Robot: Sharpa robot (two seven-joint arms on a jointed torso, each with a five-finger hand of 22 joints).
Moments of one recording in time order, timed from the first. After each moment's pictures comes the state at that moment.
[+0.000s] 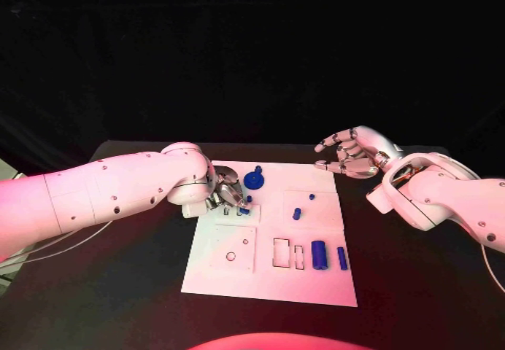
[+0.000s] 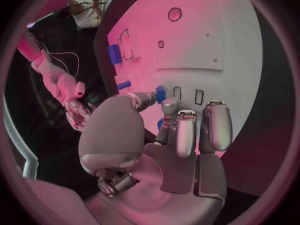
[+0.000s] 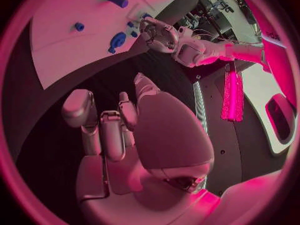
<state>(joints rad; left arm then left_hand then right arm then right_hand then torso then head) 1.29 -0.74 -0.09 1.44 -0.88 0.18 -0.56 1.17 -0.19 0.74 0.26 0.16 0.84 0.08 0.66 0.90 1.22 0.01 1.16 0.97 1.47 -0.05 1.55 1.31 0.08 1.37 0.06 1.45 1.28 1.35 -0.83 -0.17 1.53 -0.91 -0.45 0.10 1.47 -0.12 0.11 0.28 0.22 0.84 0.16 0.23 0.36 1.30 0.08 1.26 1.22 1.46 0.01 1.48 1.31 0.10 1.33 0.11 1.07 1.19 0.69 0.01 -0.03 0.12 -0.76</state>
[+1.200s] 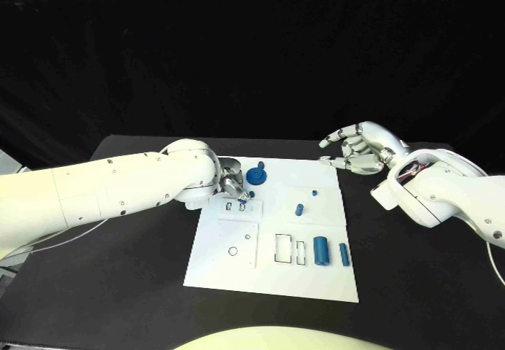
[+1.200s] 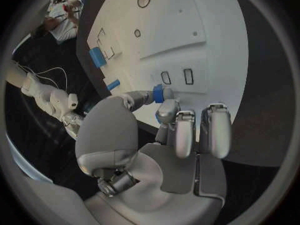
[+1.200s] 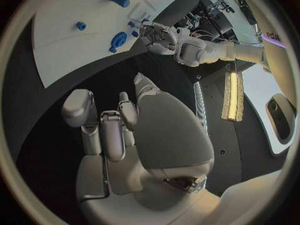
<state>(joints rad) 1.29 -0.73 -0.10 1.46 -1.12 0.12 -0.57 1.08 -0.24 0.78 0.17 0.42 0.90 0.06 0.67 0.94 1.31 -0.02 1.21 1.04 1.46 -0.07 1.56 1.31 0.06 1.42 0.04 1.48 1.31 1.35 -0.83 -0.17 1.53 -0.91 -0.45 0.10 1.47 -0.12 0.11 0.28 0.22 0.84 0.16 0.23 0.36 1.30 0.08 1.26 1.22 1.46 0.01 1.48 1.31 0.10 1.33 0.11 1.07 1.19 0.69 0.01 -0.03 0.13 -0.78</state>
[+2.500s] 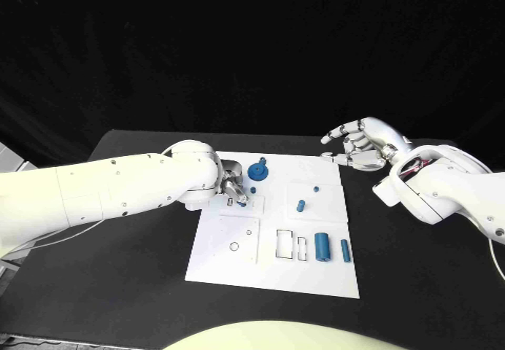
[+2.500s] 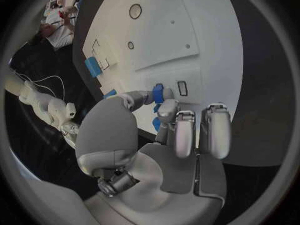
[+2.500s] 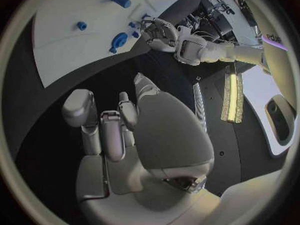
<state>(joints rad) 1.28 -0.74 -0.12 1.48 -1.15 0.13 -0.59 1.08 -0.24 0.78 0.17 0.44 0.91 0.06 0.68 0.95 1.31 -0.02 1.21 1.04 1.46 -0.07 1.56 1.31 0.06 1.43 0.03 1.49 1.31 1.35 -0.83 -0.17 1.52 -0.93 -0.44 0.10 1.47 -0.12 0.11 0.28 0.22 0.84 0.16 0.23 0.36 1.30 0.08 1.26 1.22 1.46 0.01 1.48 1.31 0.10 1.33 0.11 1.07 1.19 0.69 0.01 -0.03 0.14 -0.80</state>
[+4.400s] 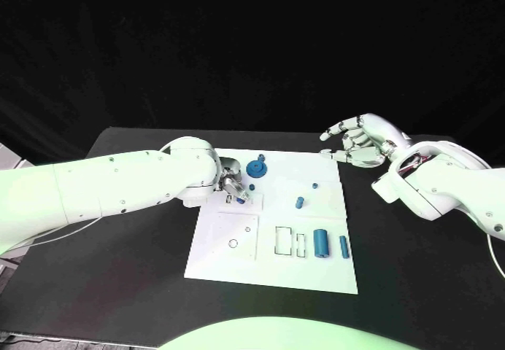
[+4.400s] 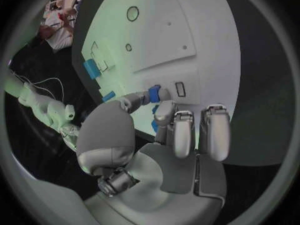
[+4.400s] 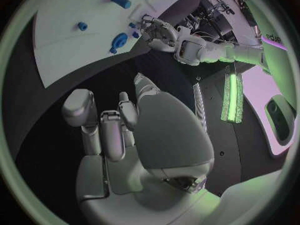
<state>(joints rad) 1.28 -0.73 -0.12 1.47 -1.16 0.15 -0.59 0.96 -0.21 0.71 0.14 0.41 0.94 0.01 0.71 0.98 1.34 -0.04 1.23 1.06 1.47 -0.09 1.56 1.31 0.06 1.45 0.02 1.49 1.31 1.35 -0.83 -0.17 1.53 -0.93 -0.44 0.10 1.47 -0.12 0.11 0.28 0.23 0.84 0.16 0.23 0.36 1.30 0.08 1.26 1.21 1.46 0.01 1.48 1.31 0.10 1.33 0.11 1.06 1.19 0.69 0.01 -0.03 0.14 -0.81</state>
